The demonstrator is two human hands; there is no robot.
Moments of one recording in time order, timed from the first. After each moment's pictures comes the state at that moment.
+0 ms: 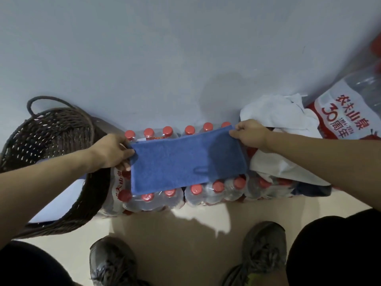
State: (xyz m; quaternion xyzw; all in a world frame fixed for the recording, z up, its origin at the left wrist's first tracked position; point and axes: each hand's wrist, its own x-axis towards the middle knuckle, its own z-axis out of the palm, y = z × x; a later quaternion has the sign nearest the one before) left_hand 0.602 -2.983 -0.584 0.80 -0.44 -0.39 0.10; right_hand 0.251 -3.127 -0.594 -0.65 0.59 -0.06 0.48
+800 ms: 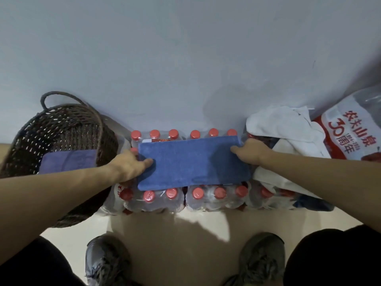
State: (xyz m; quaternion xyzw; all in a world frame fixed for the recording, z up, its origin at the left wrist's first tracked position) left_hand 0.570 -2.965 -0.605 0.84 -0.40 -0.36 0.04; right_hand 0.260 -3.113 -0.600 -0.69 0.63 0.09 0.34
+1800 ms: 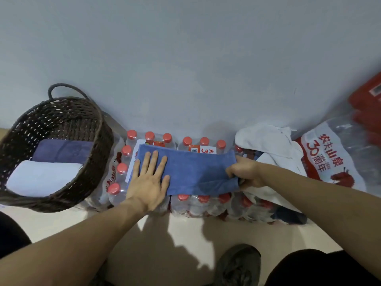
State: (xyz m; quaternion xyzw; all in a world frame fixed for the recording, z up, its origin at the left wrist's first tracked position) left_hand 0.470 -2.925 -0.658 0.79 -0.60 -0.12 0.00; right_hand 0.235 -3.092 -0.576 -0.56 0.58 0.10 0.58
